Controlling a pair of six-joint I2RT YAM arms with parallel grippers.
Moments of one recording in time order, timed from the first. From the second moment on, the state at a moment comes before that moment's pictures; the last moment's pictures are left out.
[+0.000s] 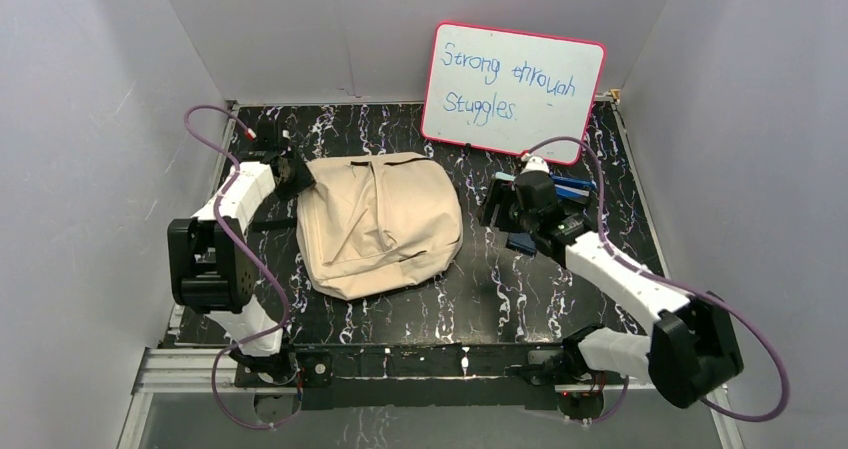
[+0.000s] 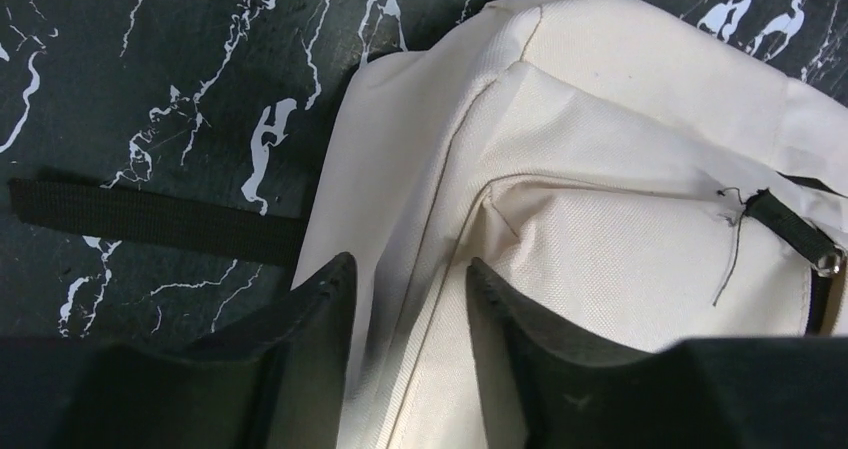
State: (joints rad) left arm -0.02 1.66 1.21 -0.55 -0.07 -0.50; right arm 0.57 1.13 0.72 -0.23 0.13 0.57
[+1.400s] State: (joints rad) left arm -0.02 1.70 1.20 -0.54 0.11 -0.49; right arm 0.70 1.43 0.70 0.04 -0.38 0.52
